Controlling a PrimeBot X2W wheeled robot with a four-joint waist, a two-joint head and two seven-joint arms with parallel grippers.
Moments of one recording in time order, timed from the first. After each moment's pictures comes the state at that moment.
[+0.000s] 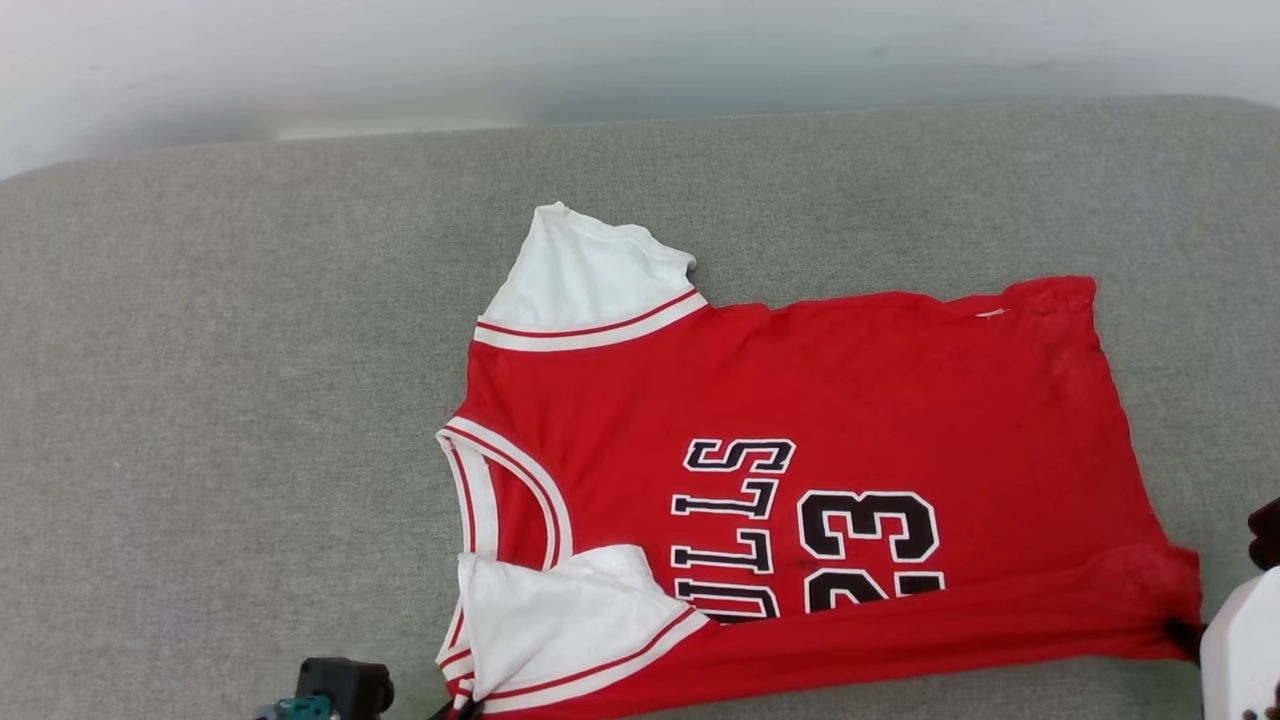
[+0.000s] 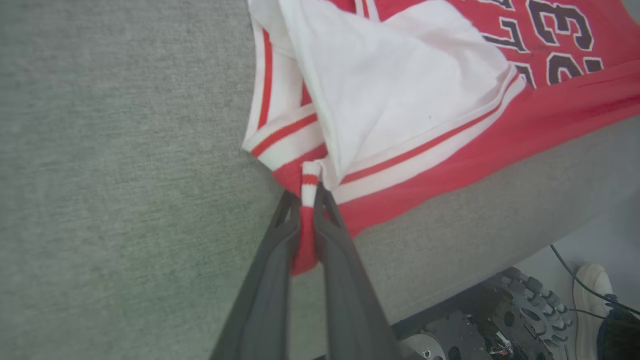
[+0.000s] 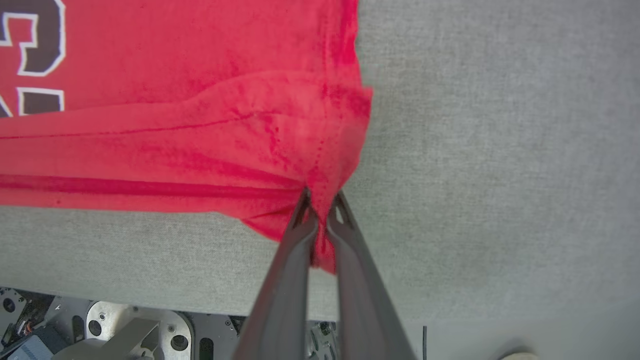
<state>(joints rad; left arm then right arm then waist) 0.16 0.55 -0.49 -0.18 -0.72 0.19 0.22 0.04 -0.45 -0.08 -0.07 0.45 0.13 0.89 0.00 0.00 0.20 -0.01</state>
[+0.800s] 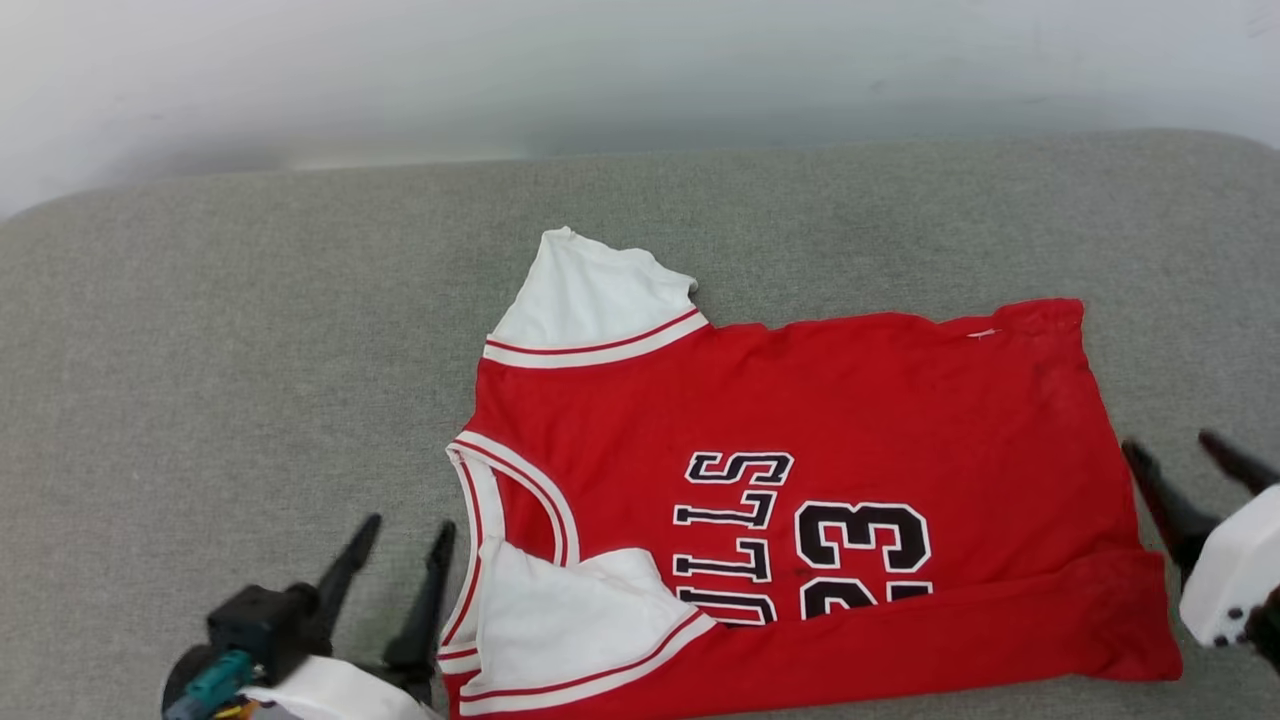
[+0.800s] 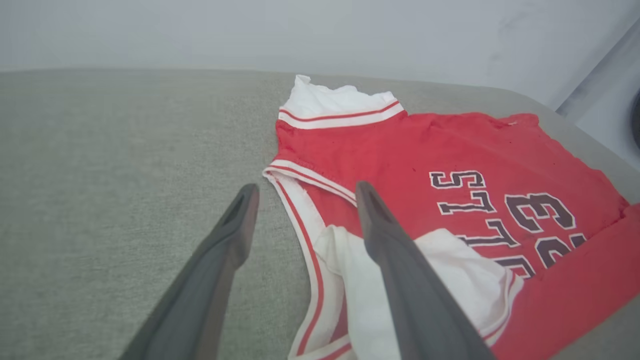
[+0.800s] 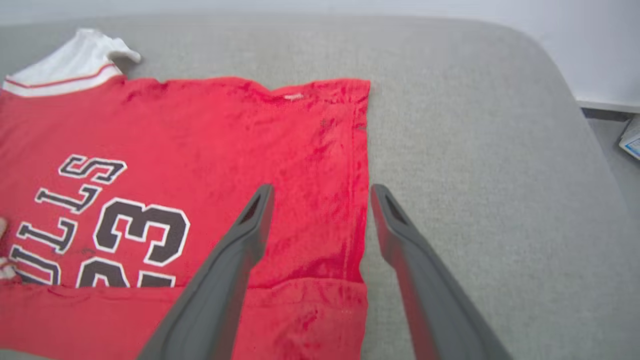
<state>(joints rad) 0.02 0.47 -0.43 -0.02 -0.62 0.10 -0.20 -0.07 -0.43 -0.03 -0.03 0.45 0.13 0.50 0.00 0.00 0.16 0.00</state>
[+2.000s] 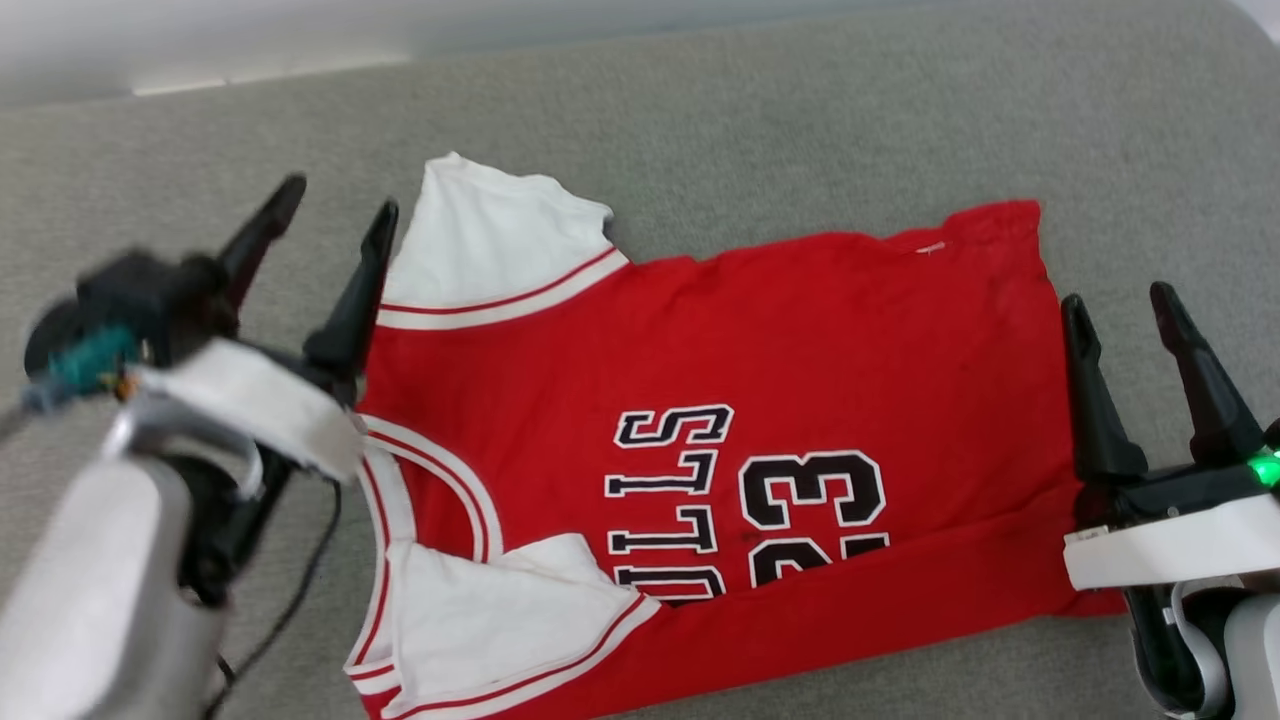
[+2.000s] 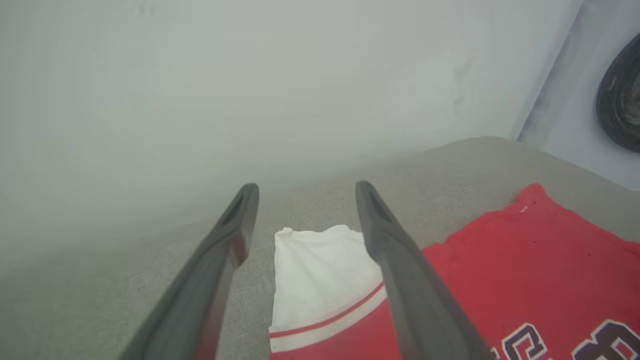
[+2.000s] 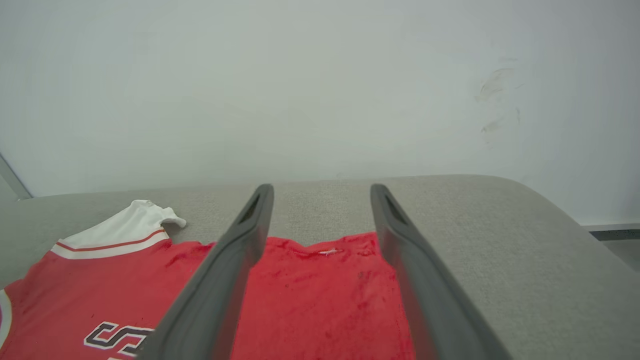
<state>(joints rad) -0.37 0.40 -0.17 -0.05 -0.43 -0.12 -0.01 -0.14 -0.19 0.03 -0.10 0.30 0.13 -0.14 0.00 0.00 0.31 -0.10</state>
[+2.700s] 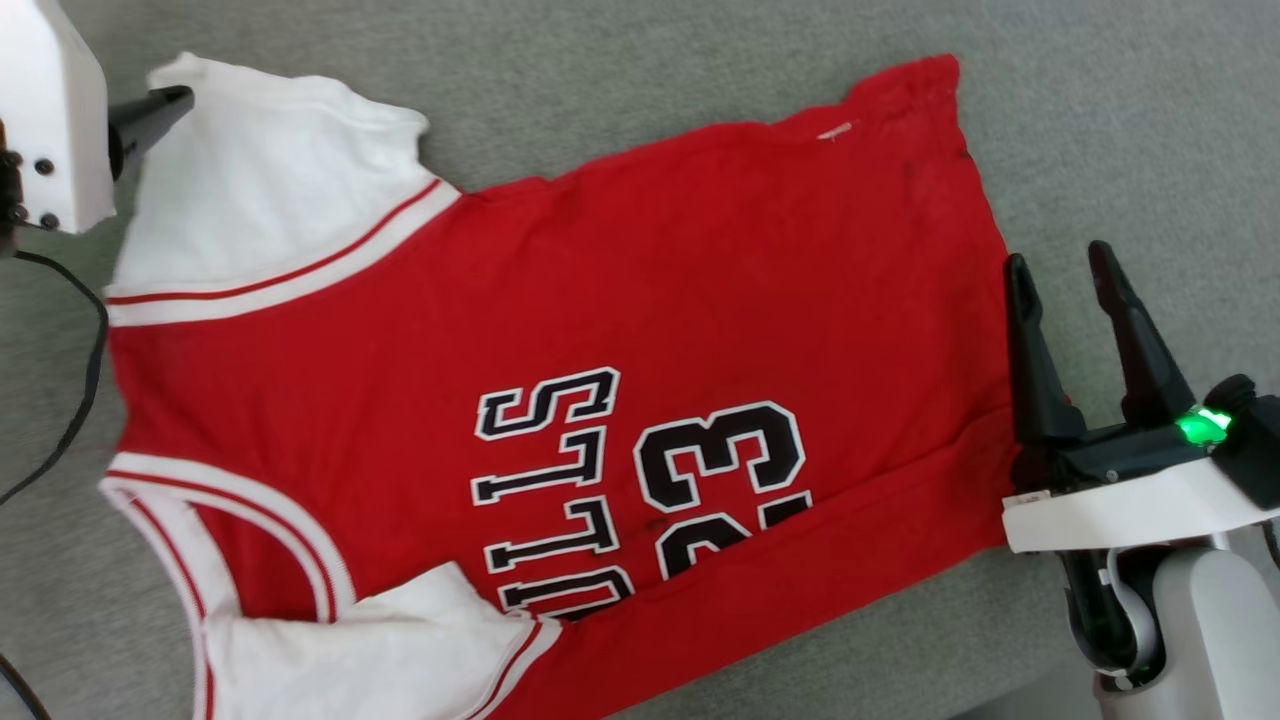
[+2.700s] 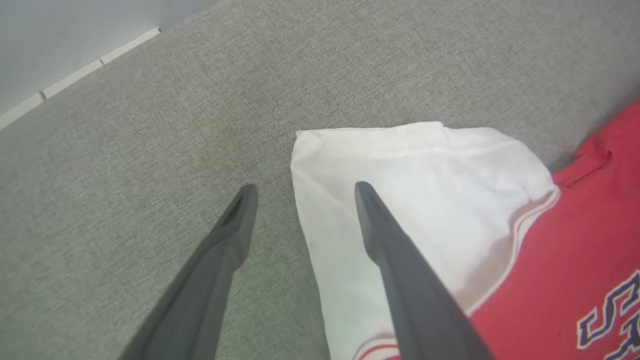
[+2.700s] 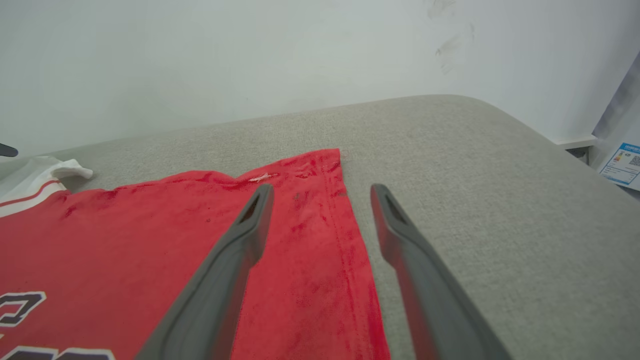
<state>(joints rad) -0.98 0.73 -0.32 0.17 -0.77 -0.11 1.01 -0.25 -0.13 0.08 0.00 0.33 0.13 -0.23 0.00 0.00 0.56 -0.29</state>
